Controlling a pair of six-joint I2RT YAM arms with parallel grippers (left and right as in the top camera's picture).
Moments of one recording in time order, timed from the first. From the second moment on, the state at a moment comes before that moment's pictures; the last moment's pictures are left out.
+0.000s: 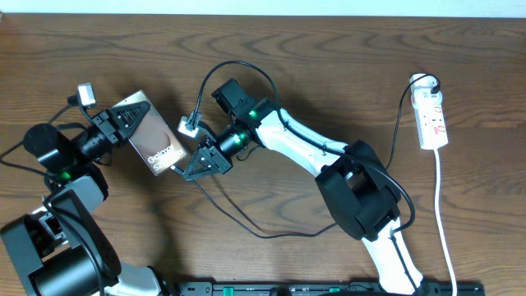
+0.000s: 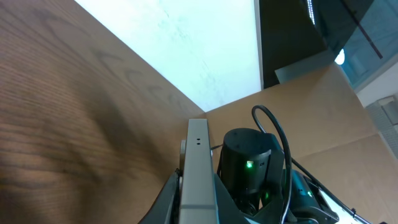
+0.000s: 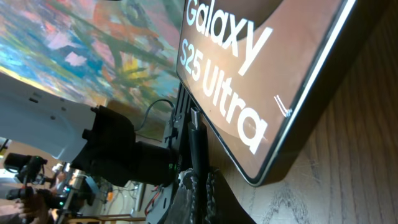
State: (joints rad) left arm 0.54 1.68 0.65 0.99 1.39 -1.11; right arm 0.75 2.27 1.73 -0.58 -1.26 -0.18
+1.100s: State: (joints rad) left arm 0.54 1.68 0.65 0.99 1.39 -1.09; right arm 0.75 2.27 1.72 -0.57 -1.23 -0.16
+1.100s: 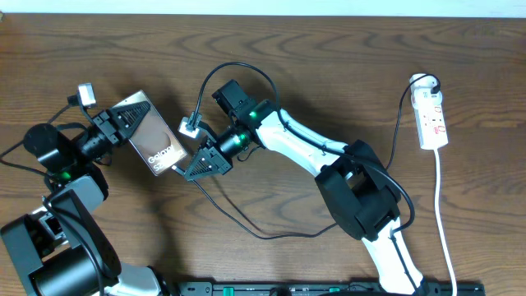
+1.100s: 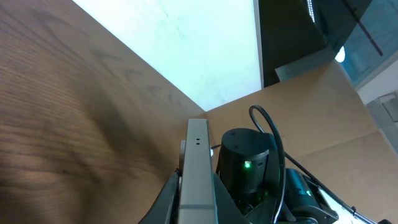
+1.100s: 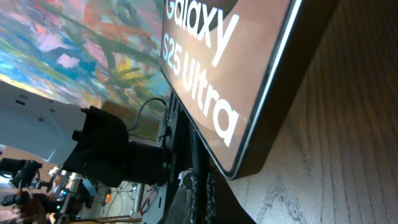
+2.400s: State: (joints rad) left arm 0.54 1.68 0.65 0.99 1.42 -1.06; right arm 0.76 2.27 1.72 -0.57 -1.23 -0.16
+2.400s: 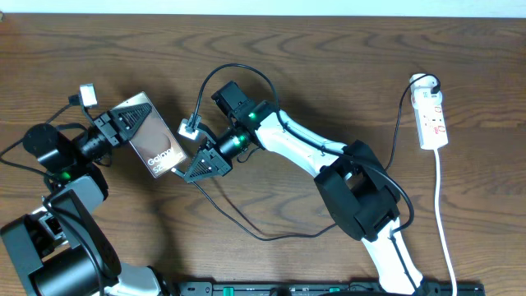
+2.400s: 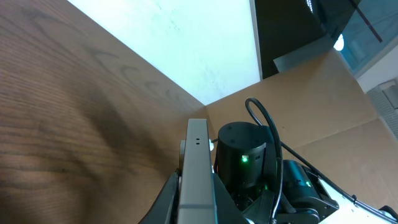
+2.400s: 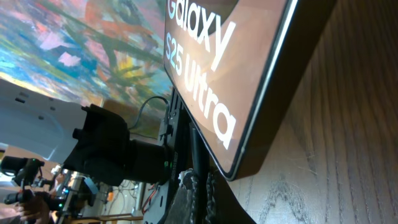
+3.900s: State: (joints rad) left arm 0.54 1.68 0.65 1.00 1.43 -1.06; right arm 0.76 2.27 1.72 -0.54 -1.25 -0.15
